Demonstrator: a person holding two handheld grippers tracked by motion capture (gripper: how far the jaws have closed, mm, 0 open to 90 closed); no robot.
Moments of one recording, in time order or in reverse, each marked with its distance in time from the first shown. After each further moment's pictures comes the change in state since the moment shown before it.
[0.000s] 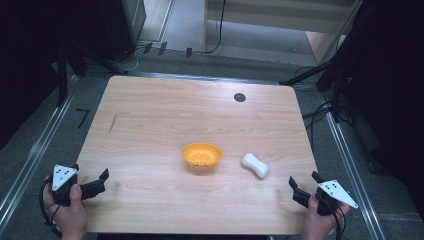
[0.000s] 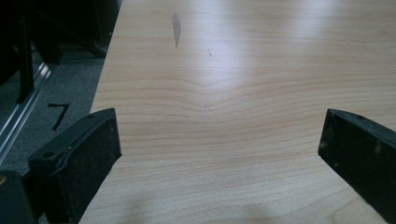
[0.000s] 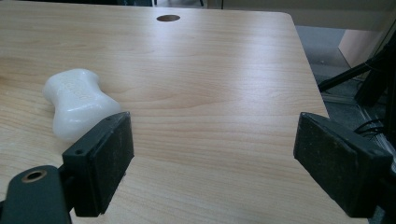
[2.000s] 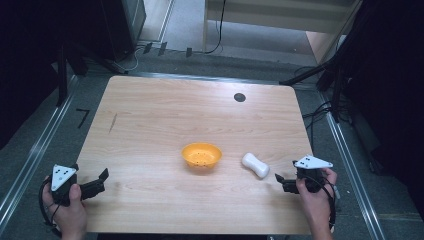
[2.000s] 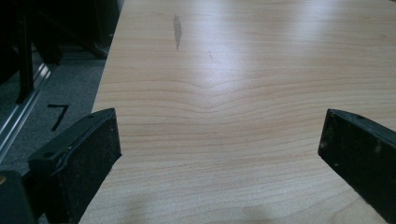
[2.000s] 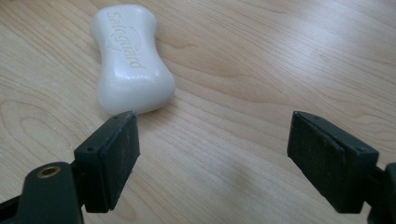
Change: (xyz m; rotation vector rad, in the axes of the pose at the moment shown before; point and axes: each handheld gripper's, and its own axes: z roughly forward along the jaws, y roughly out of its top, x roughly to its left) left arm 0.001 0.000 0.000 -0.008 -0.002 -0.006; right arm 0.017 0.055 0.046 0.400 0.233 -0.273
